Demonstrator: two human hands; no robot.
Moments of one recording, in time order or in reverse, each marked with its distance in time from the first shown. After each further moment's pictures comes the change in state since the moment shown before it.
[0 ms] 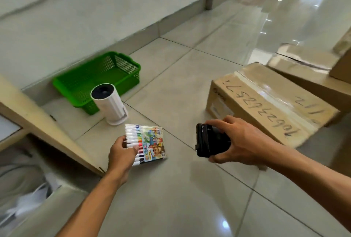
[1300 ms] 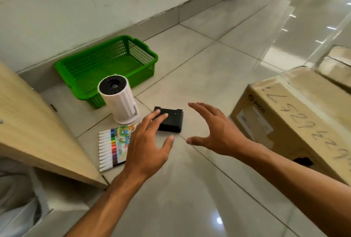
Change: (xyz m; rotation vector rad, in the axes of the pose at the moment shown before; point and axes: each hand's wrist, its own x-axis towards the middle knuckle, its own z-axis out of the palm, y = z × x) left_hand 0.046 0.022 0.014 0.534 -0.080 0.702; right_hand 0.160 -0.038 0.057 0.157 0.131 -0.110
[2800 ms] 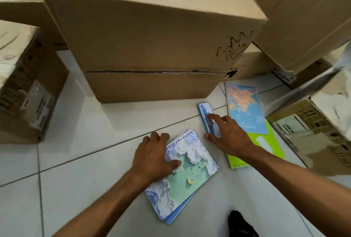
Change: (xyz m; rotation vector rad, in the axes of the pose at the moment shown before) left_hand -0.309 0.341 0.304 0.245 -1.169 0.849; right_hand -0.676 0.177 0.020 -0.005 0.288 1.410
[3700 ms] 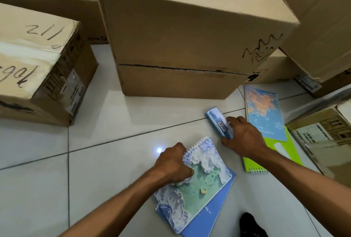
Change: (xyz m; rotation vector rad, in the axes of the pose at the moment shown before) left_hand -0.022 0.011 -0.002 -0.354 -0.259 -0.195; right_hand 0.001 -0.019 -0.005 -0.123 0.007 -0.016
